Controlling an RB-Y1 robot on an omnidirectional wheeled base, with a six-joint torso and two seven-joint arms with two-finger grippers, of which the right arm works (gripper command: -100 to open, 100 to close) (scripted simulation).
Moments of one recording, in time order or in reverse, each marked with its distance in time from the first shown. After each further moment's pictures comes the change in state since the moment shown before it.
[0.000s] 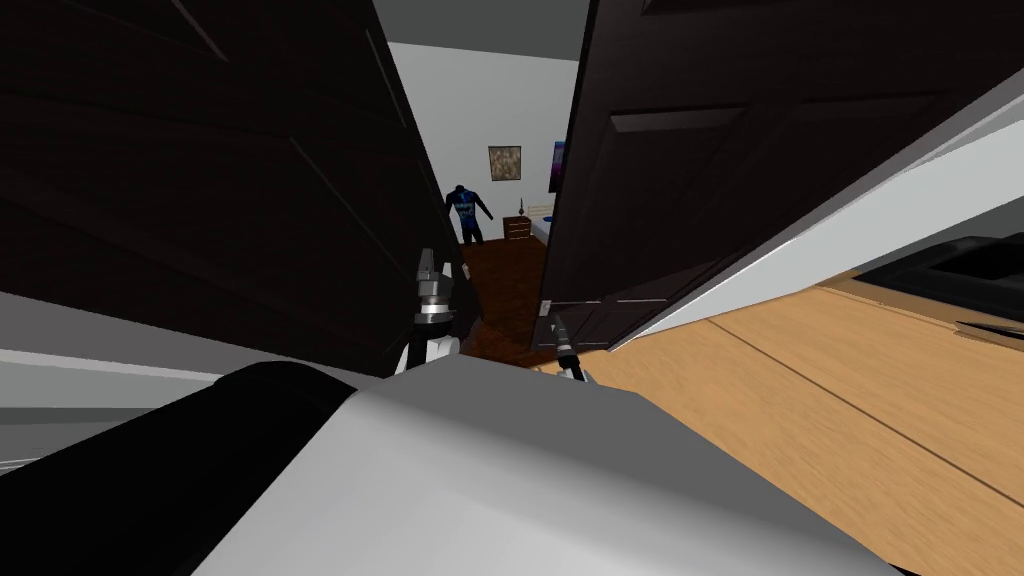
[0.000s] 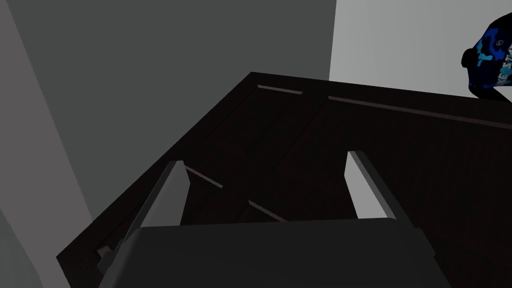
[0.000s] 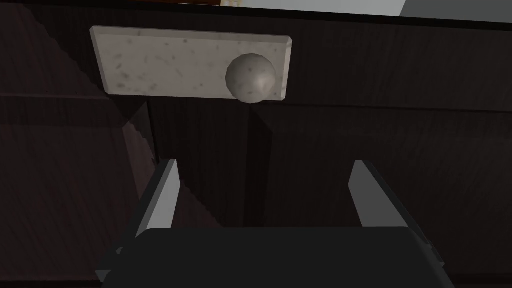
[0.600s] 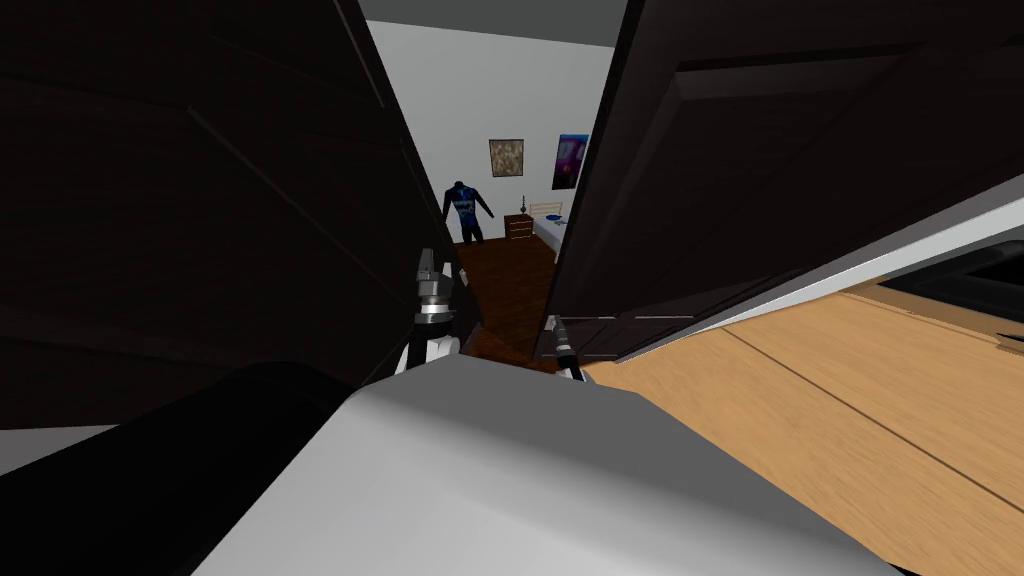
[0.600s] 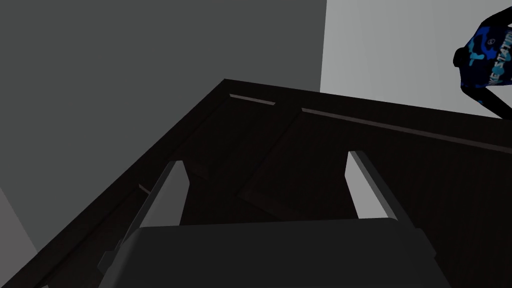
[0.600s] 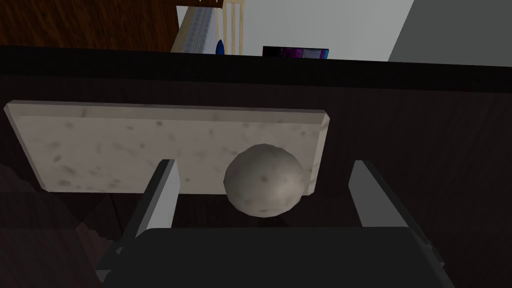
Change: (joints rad) arm -0.003 0.014 -0.010 0.009 -0.004 -0.014 0.008
